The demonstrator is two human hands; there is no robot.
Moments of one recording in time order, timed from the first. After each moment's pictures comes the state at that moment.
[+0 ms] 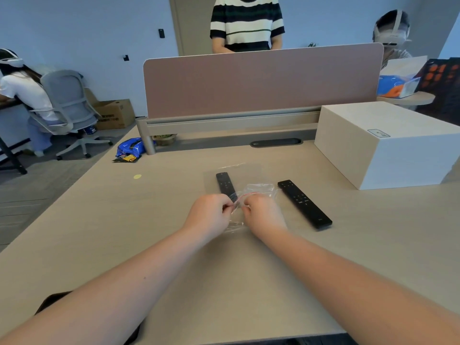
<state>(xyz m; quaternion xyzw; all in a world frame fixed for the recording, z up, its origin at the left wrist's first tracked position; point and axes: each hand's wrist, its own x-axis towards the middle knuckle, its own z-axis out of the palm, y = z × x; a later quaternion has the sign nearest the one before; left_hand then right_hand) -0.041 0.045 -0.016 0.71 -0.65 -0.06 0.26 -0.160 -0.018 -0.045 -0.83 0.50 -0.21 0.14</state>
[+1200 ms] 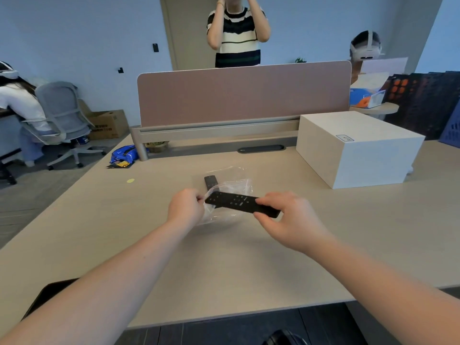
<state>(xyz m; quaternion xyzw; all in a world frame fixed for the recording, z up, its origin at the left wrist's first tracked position) -0.033 0.045 -0.012 0.80 -0.53 -0.05 0.28 -0.265 0.060 0.013 -0.84 0.42 -0.33 0.13</state>
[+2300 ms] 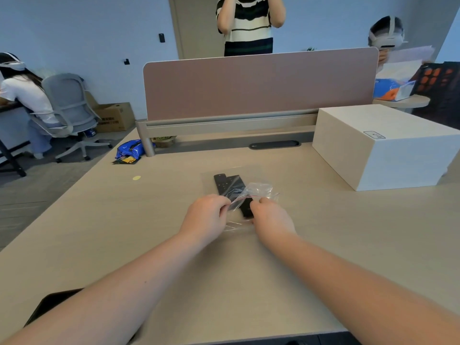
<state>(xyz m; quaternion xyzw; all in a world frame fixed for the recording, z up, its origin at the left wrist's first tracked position) -0.036 0.049 -0.026 0.68 -0.68 0.02 0.28 -0.182 -0.002 -0.038 -0.85 0.52 -0.09 0.06</state>
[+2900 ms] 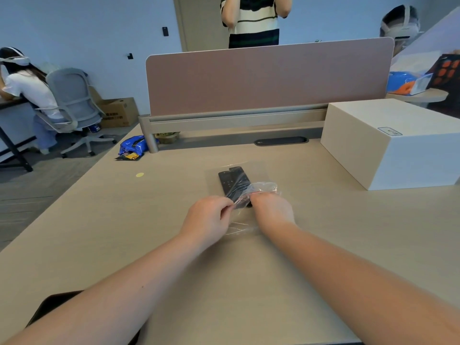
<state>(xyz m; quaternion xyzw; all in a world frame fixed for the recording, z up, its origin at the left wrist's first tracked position) -0.028 0.050 -0.031 0.68 -0.68 0.01 0.28 -0.162 -0.030 -0.042 -0.86 0.51 -0.09 0.02</state>
